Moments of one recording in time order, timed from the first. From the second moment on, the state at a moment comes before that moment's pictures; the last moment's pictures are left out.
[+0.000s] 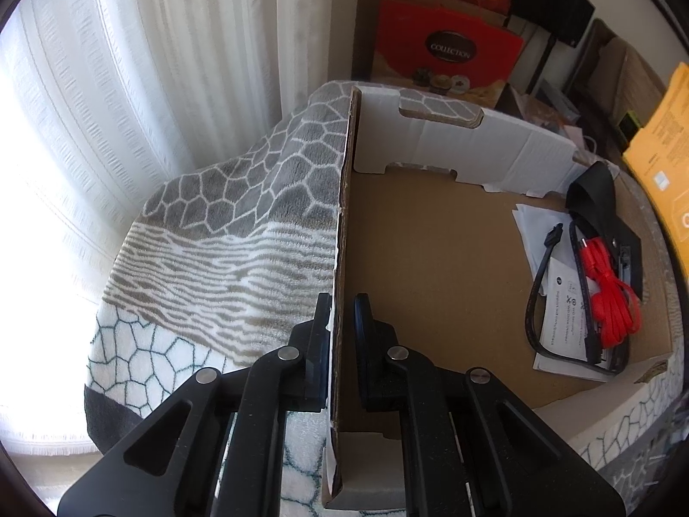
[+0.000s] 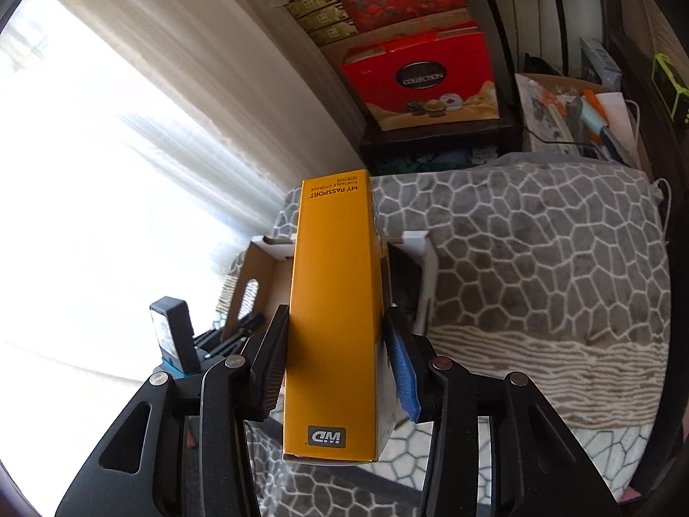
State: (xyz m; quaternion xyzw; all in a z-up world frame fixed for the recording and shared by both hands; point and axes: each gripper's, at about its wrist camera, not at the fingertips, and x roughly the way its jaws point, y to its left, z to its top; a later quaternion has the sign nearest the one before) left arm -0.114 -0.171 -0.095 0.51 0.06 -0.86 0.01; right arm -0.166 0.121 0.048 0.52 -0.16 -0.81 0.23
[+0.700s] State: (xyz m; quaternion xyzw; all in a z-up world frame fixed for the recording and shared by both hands) left arm -0.111 -0.176 -0.083 0.51 0.06 -0.86 0.00; right arm -0.188 0.021 -0.003 0.55 -0.09 -0.82 0.15
